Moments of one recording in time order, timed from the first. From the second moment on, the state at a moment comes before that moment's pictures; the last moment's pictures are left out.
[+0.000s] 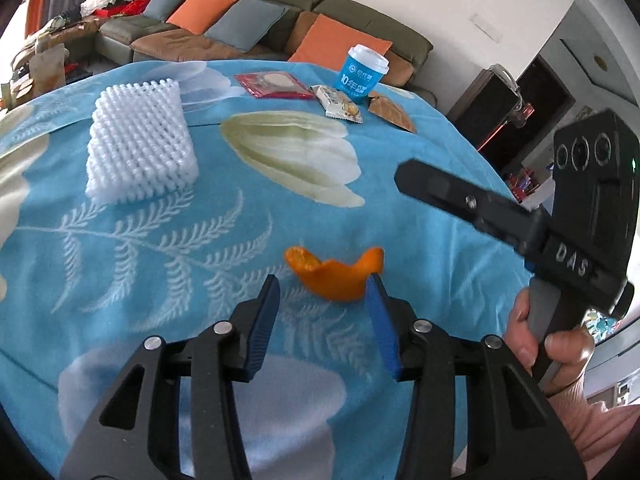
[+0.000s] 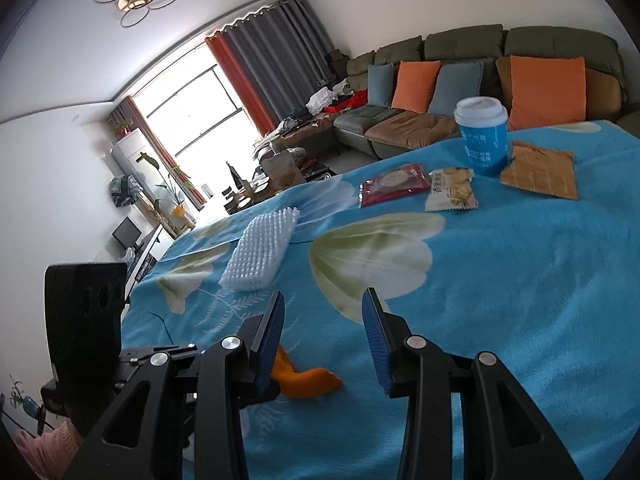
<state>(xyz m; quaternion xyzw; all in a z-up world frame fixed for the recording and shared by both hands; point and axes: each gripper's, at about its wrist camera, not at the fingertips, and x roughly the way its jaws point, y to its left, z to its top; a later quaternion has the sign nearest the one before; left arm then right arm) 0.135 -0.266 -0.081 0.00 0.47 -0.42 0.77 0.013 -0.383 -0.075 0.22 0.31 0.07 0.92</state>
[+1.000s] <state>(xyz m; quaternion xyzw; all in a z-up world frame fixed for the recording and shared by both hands) 0.109 -0.168 -0.043 -0.03 0.41 -0.37 0.83 0.094 -0.314 -0.063 0.16 0.36 0.16 0.91</state>
